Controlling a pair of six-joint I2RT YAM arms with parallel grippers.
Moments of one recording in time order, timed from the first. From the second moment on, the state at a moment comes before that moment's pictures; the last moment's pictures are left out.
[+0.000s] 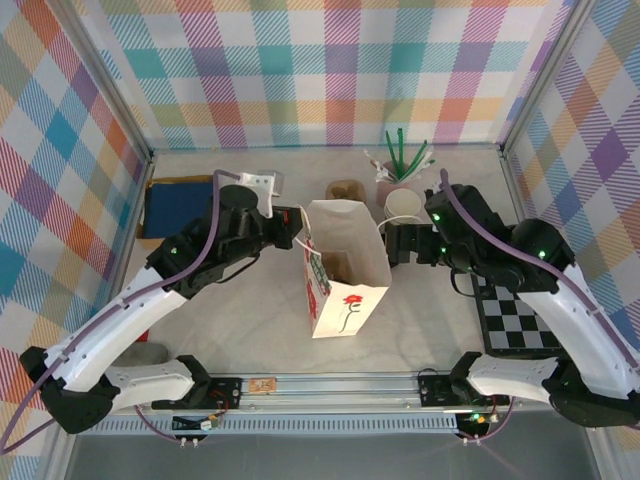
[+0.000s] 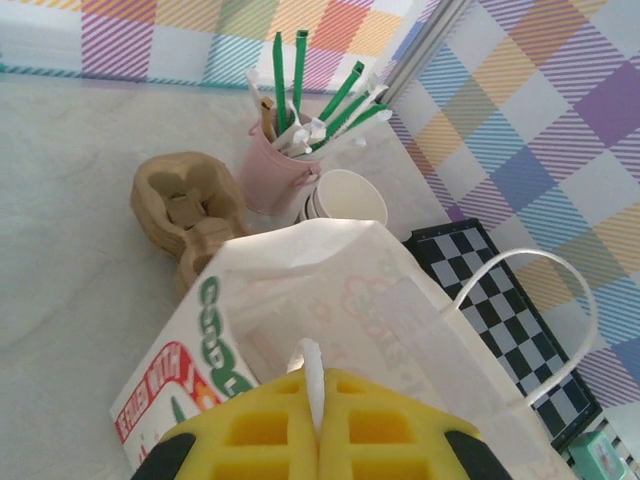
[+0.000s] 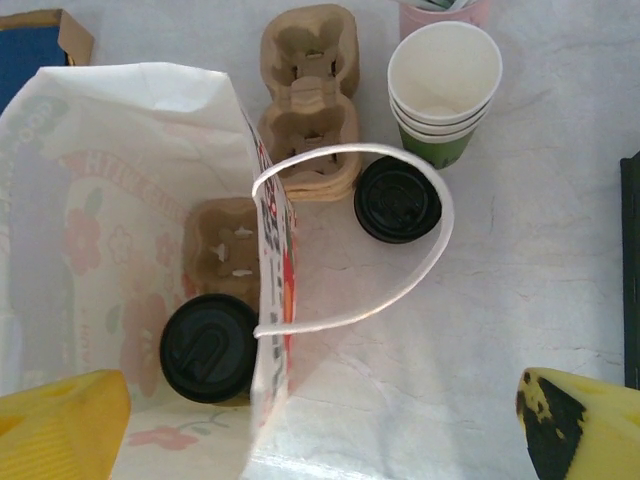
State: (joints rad) left arm -0.77 1.11 1.30 -0.60 -0.07 -0.54; right arm 0.83 1.14 1.70 -1.43 0.29 0.63
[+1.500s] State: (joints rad) left arm -0.74 0.96 1.34 -0.77 -0.23 -0.44; right arm 0.72 1.34 1.89 -1.43 0.17 0.55
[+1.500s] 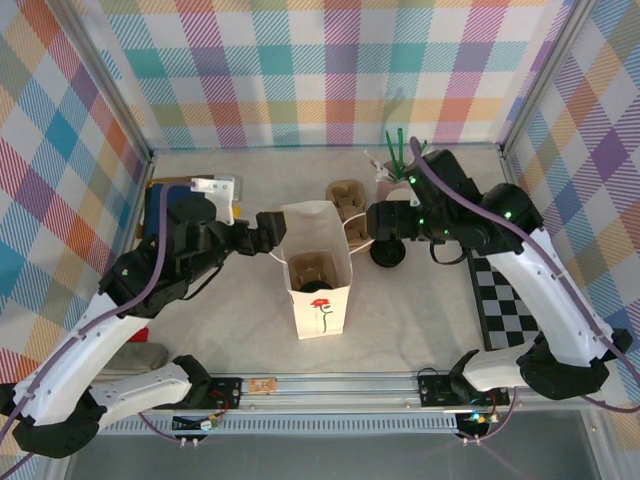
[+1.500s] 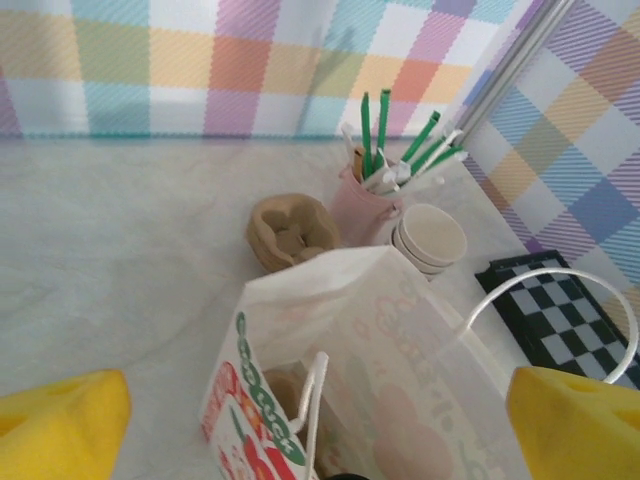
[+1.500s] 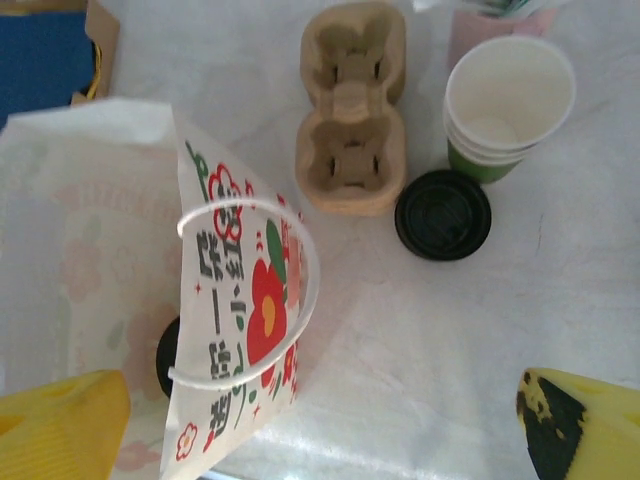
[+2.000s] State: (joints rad) left arm -0.19 0.99 1.35 -0.70 0.05 -0.55; right arm 0.32 1.58 1.91 -1.27 -0.01 0.40
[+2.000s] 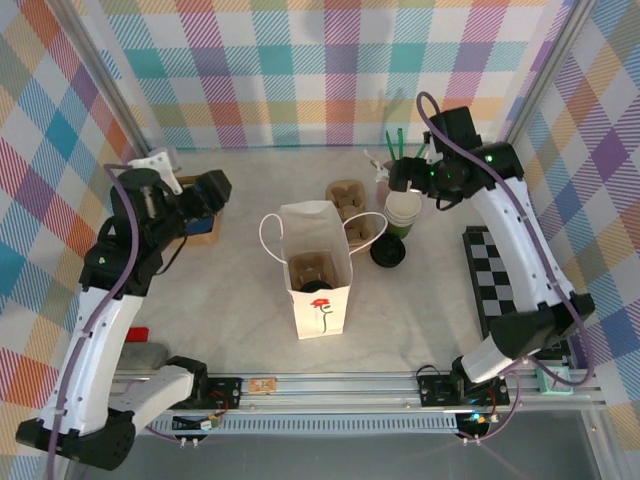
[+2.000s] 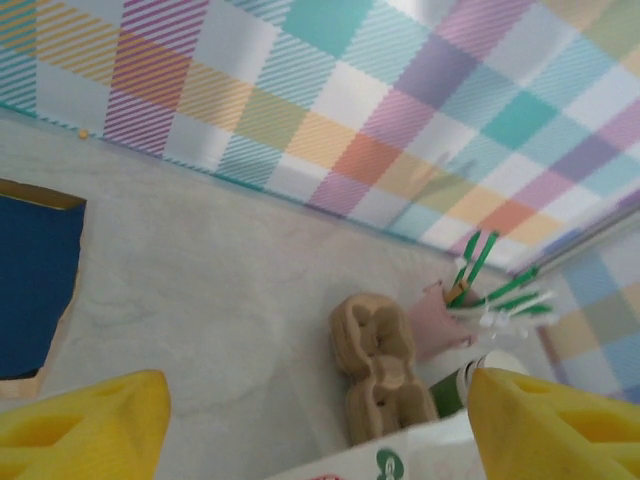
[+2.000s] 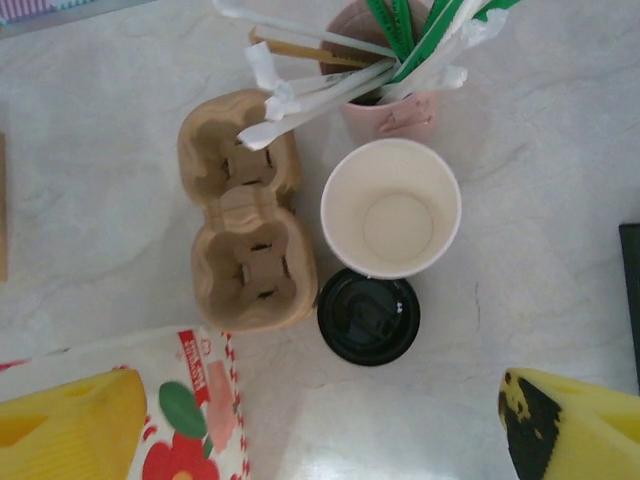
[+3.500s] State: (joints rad) left arm -0.03 1.08 1.06 -0.61 0.26 -0.61; right arm 0.28 2.13 2.29 -1.28 -0.09 0.35
